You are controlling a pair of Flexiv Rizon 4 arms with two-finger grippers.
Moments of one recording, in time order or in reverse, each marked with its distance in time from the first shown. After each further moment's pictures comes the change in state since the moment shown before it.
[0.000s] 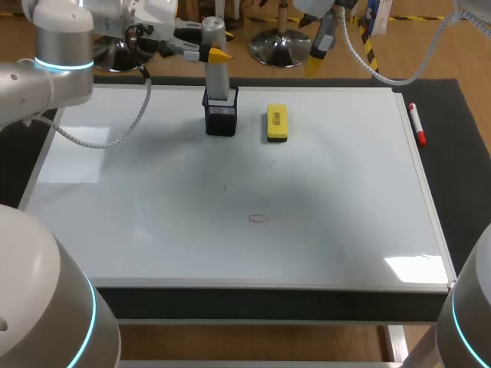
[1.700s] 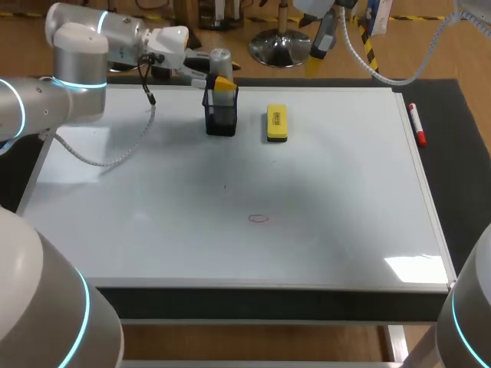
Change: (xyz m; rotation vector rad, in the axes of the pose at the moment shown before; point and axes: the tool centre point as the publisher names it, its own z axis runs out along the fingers) left arm -0.001 0.074 0.023 0.015 0.064 -0.038; right arm 0.000 0.000 0.000 0.000 0.000 0.000
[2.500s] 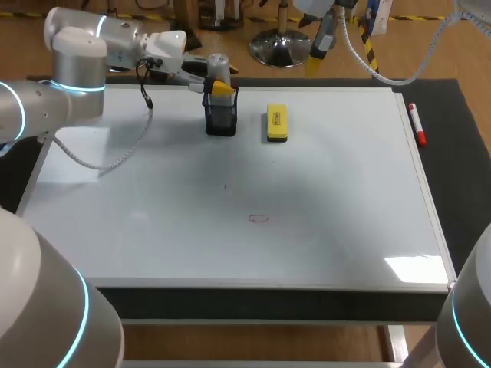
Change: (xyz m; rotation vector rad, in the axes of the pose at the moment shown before) left arm -0.001 0.011 -0.004 0.001 -0.005 0.006; right arm 0.000 0.000 0.000 0.000 0.000 0.000
